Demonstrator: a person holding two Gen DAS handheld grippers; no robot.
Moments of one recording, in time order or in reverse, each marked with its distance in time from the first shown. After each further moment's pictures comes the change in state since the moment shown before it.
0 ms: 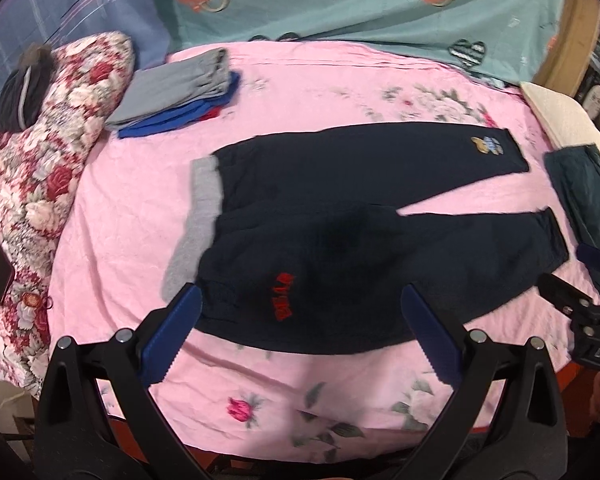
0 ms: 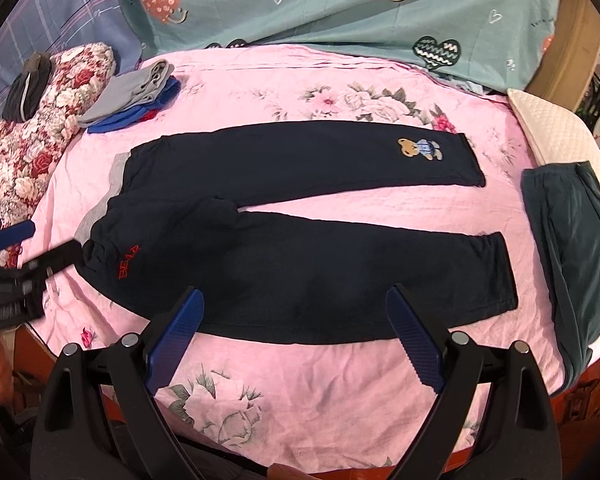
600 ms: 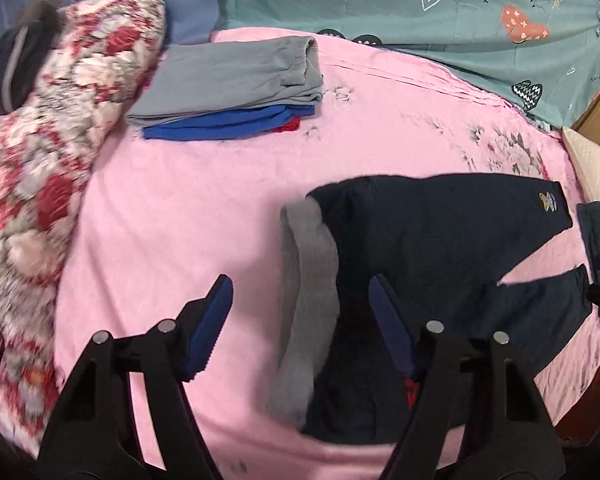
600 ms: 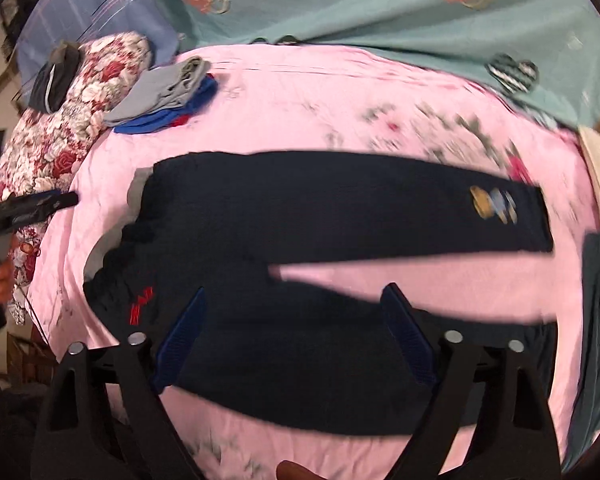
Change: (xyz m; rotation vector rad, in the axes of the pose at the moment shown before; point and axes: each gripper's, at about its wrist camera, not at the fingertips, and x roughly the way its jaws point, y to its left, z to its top) left arm 0.095 0.147 0.088 -0.075 0.033 -0.090; right arm 0.066 0.014 0.088 -0.130 0.028 0.163
